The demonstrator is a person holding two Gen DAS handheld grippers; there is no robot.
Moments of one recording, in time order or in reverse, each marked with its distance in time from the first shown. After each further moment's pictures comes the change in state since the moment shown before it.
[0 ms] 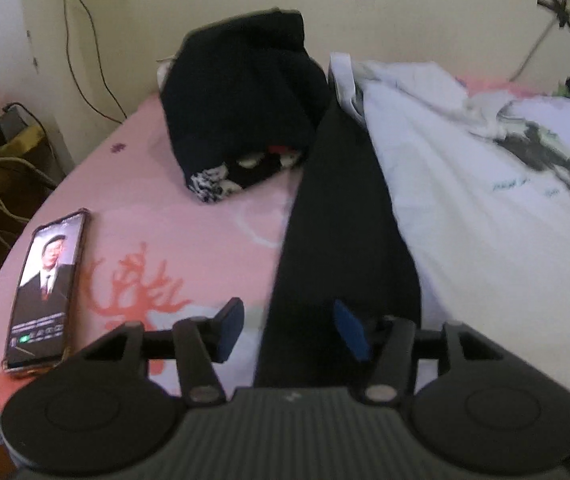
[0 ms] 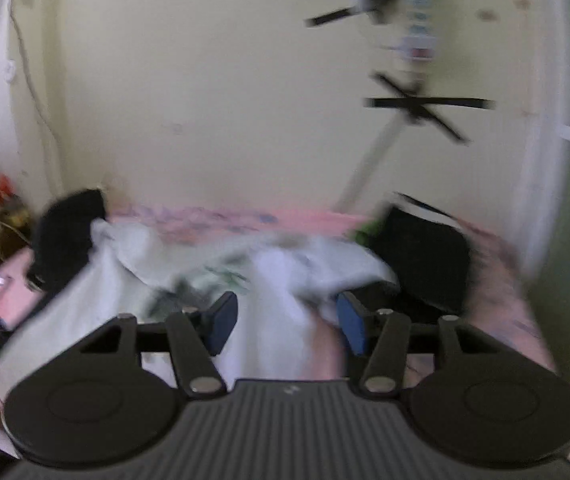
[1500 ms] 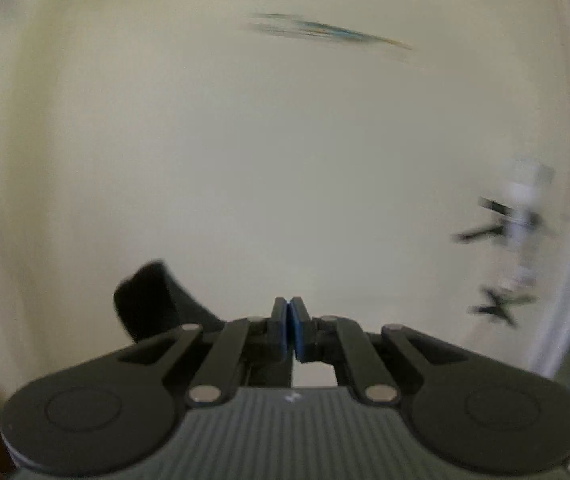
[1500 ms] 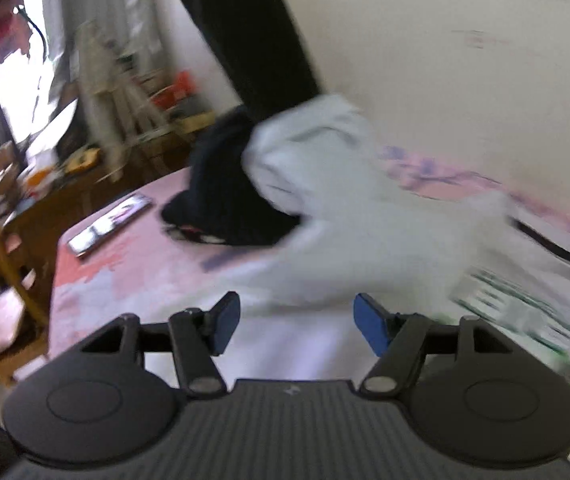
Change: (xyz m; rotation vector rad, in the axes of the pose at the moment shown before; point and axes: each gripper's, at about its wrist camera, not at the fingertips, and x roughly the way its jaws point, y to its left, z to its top) left arm -0.148 -0.051 0.343 -0.037 -0.521 -0.248; right arm 0.213 0.161 0.012 -0.259 0.183 0.571
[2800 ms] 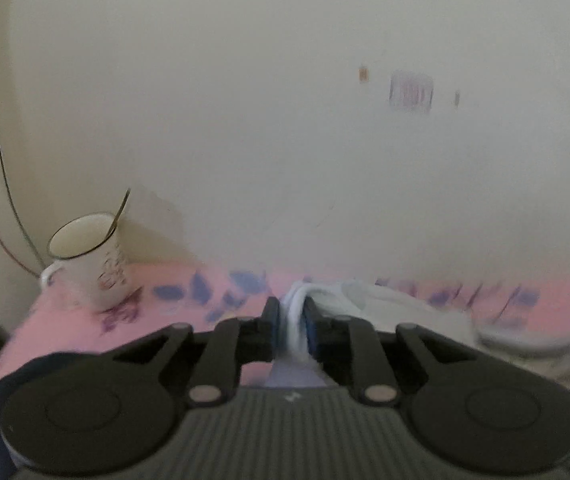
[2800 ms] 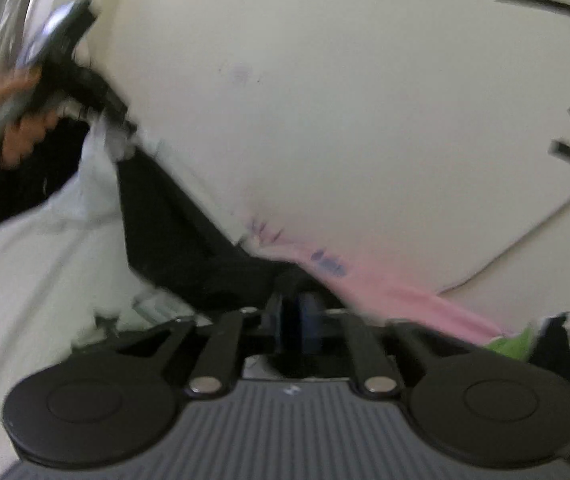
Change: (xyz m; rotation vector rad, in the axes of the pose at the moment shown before) left arm 0.247 0.052 -0.202 -0.040 0.422 0.320; right arm -0.017 -0.108 -0.032 -0.119 -0.076 -0.529
